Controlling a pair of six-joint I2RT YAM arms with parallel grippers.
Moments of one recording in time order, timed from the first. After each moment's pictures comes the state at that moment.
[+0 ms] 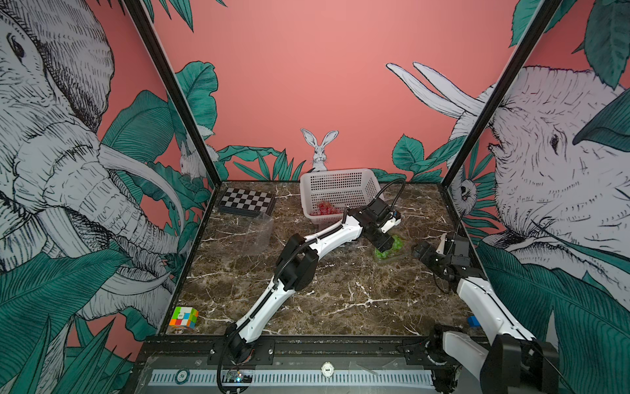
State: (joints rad) left arm -0.94 2.46 2.27 -0.78 0.24 0.06; right arm -0.12 1.05 0.54 -0.30 -0.16 0.53
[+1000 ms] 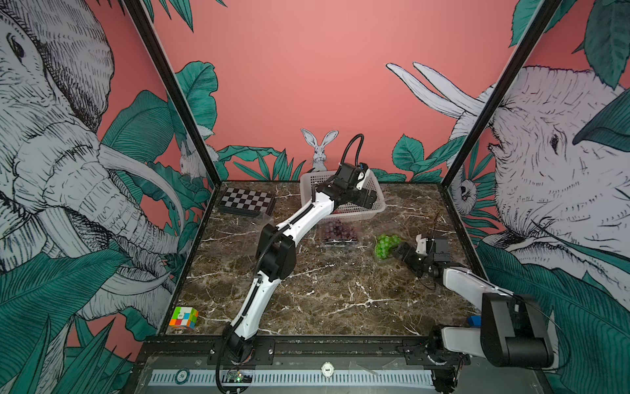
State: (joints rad) left arm -0.72 2.39 2.33 -0.58 0.19 -0.18; right arm 0.02 1.32 0.50 -0.04 -0.40 0.64
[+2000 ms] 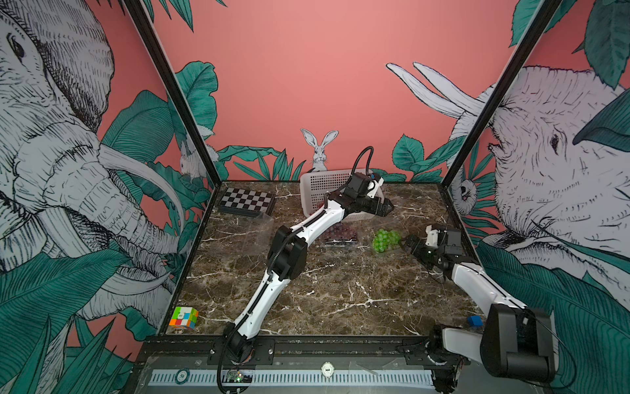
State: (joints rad) left arm -0.77 2.49 2.37 -0.45 0.41 -0.33; right arm -0.10 1.23 0.62 -0.24 -0.39 0.51
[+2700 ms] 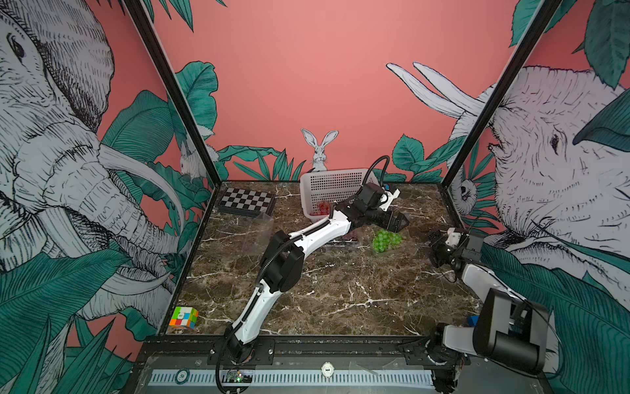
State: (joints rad) left arm -0.89 2.26 2.04 -0.32 0.42 -0.35; right arm -0.33 1.30 0.58 0.01 -0.63 0.76
